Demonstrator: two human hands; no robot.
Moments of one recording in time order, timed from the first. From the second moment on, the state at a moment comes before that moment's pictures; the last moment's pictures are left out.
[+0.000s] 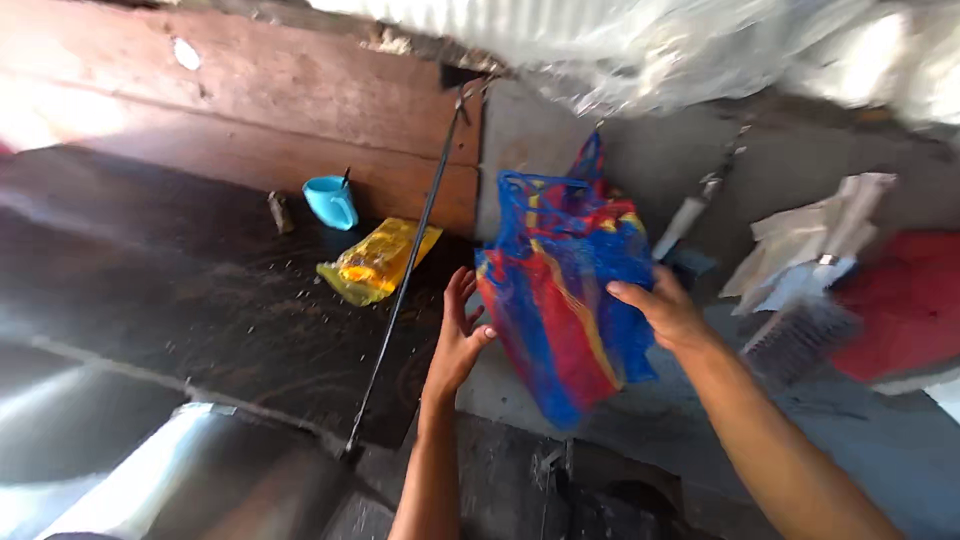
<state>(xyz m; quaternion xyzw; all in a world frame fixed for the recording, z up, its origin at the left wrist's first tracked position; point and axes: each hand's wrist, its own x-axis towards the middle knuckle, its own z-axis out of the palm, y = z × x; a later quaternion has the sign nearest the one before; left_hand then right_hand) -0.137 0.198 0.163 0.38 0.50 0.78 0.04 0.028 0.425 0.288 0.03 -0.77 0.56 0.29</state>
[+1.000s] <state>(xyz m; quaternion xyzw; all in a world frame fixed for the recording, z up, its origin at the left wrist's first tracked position) 0.165 -0.245 0.101 0.22 0.48 0.82 -0.23 -0.022 0.004 0.277 0.40 -0.90 0.19 0.01</state>
